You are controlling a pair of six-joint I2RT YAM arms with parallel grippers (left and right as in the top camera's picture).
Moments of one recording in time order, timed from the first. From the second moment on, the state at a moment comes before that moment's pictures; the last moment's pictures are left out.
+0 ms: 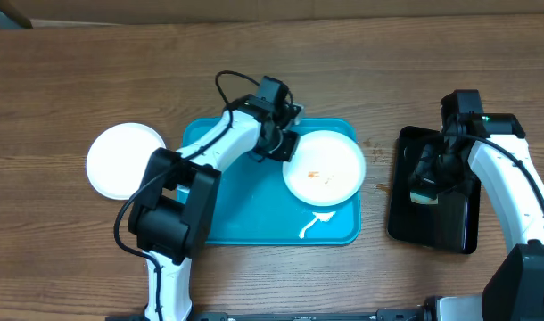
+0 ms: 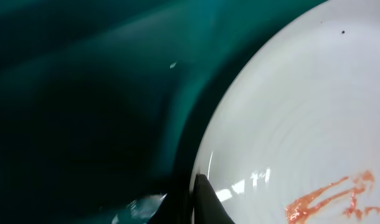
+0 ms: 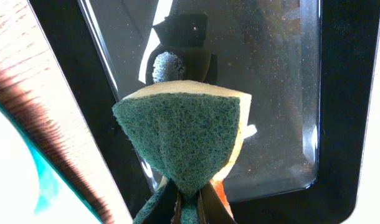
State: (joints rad) left arm -0.41 2.11 1.45 -0.69 0.30 -0.08; right arm -0.04 1.58 1.17 -1.14 0.04 0.41
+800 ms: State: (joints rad) left arm -0.23 2.01 1.45 -1.04 0.10 -0.19; right arm -0.04 1.58 0.82 -0.64 -0.12 0.41
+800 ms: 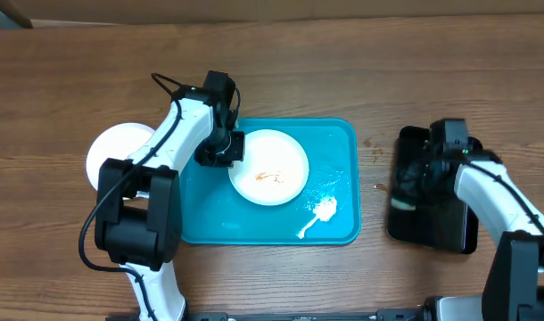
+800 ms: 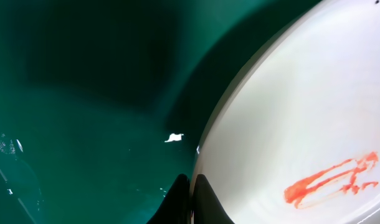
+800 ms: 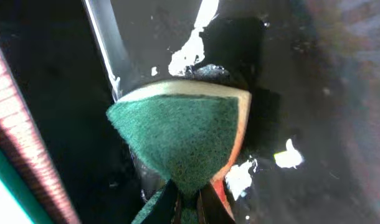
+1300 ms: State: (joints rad) left arm -0.24 2.01 1.45 -1.04 0.10 -0.19; right arm -0.05 1.55 0.71 -0.52 -0.44 0.36
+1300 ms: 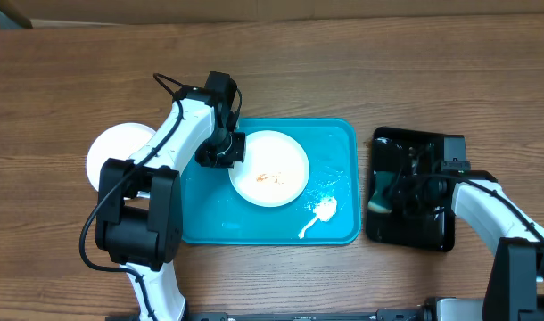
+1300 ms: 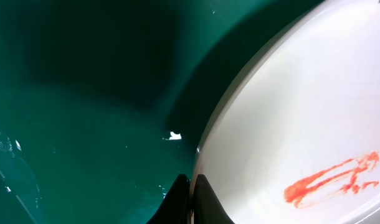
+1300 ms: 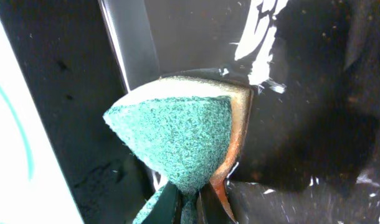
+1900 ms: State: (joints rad) left arm -0.24 2.01 1.45 -1.04 0.10 -0.19; right arm -0.05 1.56 0.83 -0.47 -0.42 0.45
